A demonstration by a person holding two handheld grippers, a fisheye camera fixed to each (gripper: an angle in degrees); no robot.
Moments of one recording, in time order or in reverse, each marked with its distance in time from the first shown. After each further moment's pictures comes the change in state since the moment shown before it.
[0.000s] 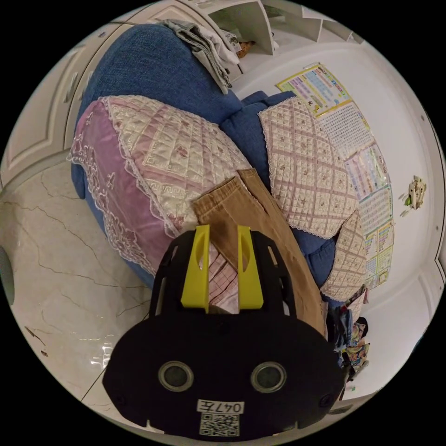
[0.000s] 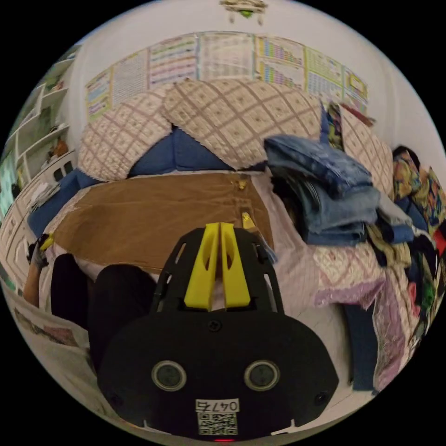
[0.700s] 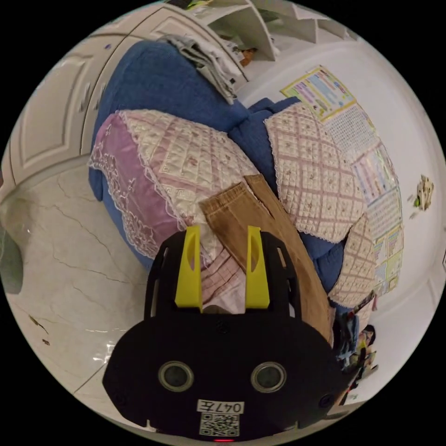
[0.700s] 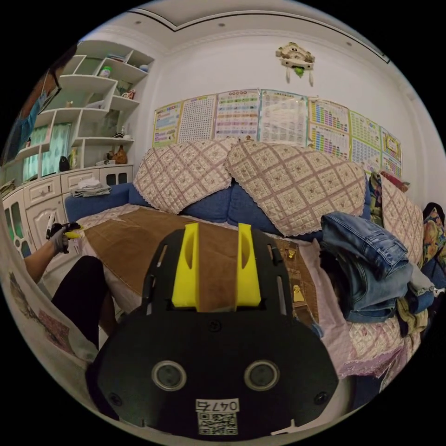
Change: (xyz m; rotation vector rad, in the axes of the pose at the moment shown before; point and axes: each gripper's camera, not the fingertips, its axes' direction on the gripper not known) left arm 0.073 -0.054 0.027 0.027 -0.052 -0.051; right arm -0.167 -0.117 -0.072 0.362 -0.206 -0.278
